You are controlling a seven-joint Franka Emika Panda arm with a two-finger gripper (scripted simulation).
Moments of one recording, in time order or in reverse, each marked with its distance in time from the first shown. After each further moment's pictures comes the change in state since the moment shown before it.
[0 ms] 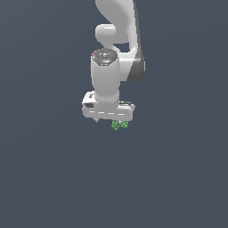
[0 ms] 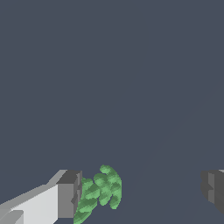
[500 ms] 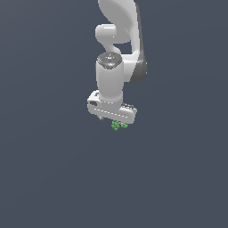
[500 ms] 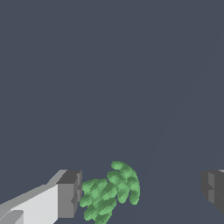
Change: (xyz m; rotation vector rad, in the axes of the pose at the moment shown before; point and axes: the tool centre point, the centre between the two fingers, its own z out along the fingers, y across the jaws) arm -0.015 -0.012 0.013 0.001 -0.010 0.210
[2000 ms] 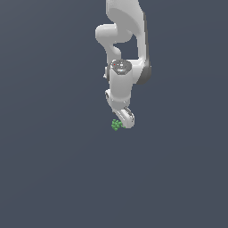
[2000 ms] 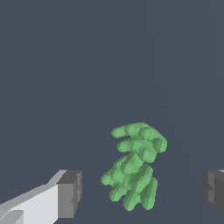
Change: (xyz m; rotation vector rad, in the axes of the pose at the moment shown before) arm -0.062 -0.019 0.041 -0.019 -0.027 0.739
